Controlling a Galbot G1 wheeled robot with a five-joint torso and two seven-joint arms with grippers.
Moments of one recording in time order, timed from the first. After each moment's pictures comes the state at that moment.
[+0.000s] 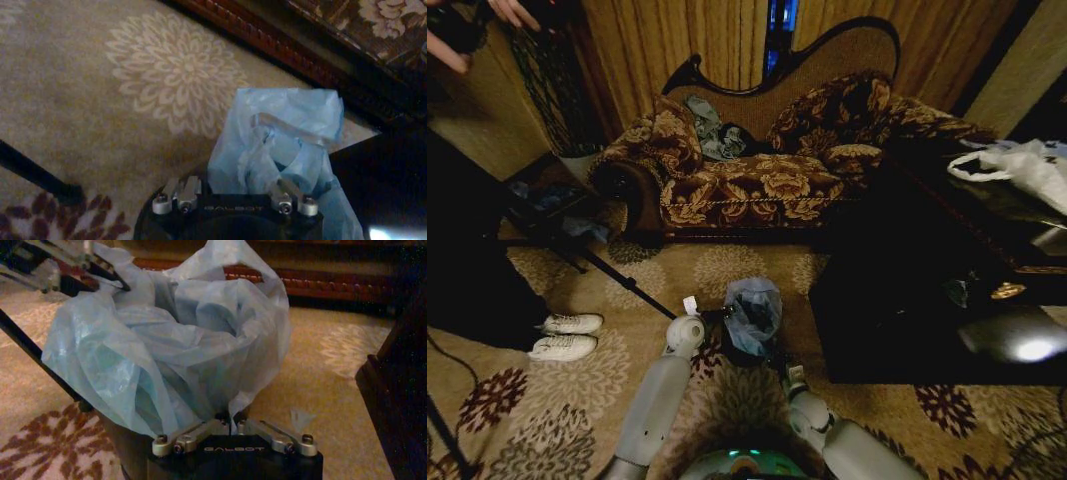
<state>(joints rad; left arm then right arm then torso) 0.95 -1.42 -0.30 -1.64 -0.91 0.71 -0.38 -1.02 1.08 -0.30 1.54 0.55 -0.06 0.45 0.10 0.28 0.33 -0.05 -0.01</state>
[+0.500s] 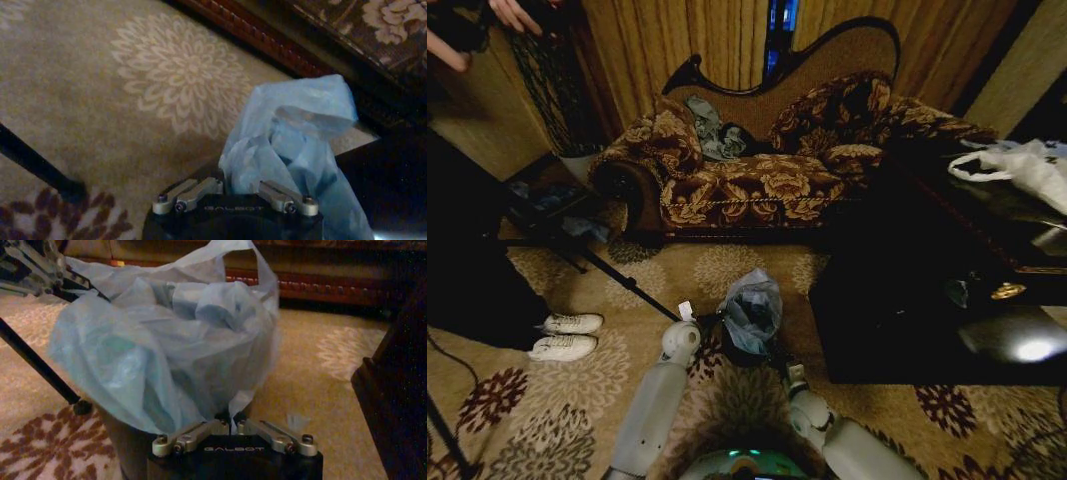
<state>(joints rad) 0.97 -1.43 -0.33 -1.62 -0.87 0.69 -0.33 -1.01 1.08 -0.29 1.54 0.55 -0.06 0.46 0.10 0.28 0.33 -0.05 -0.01</state>
